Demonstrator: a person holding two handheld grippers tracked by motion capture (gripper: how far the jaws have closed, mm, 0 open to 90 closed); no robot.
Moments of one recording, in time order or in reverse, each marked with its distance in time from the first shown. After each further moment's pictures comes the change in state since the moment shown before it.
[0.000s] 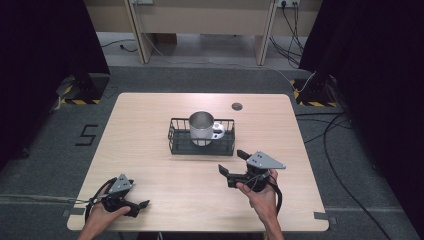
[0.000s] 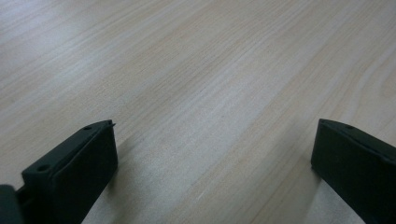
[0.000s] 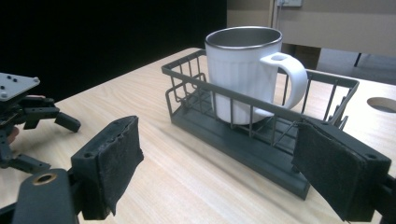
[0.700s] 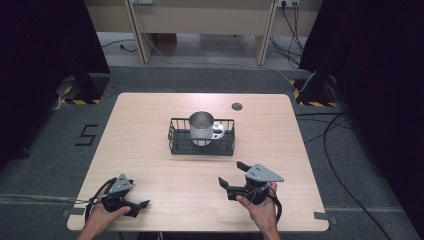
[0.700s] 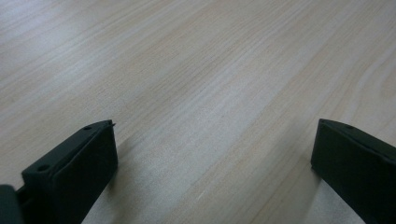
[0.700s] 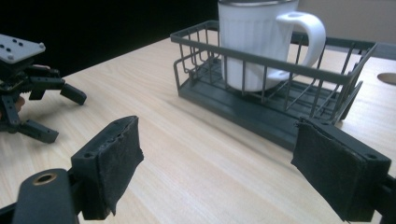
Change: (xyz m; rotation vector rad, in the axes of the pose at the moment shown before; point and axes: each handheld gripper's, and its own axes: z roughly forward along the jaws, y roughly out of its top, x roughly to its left) left arm 0.000 0.000 0.000 0.000 0.000 0.000; right arm 0.012 -0.030 -0.007 0.046 0.000 -0.013
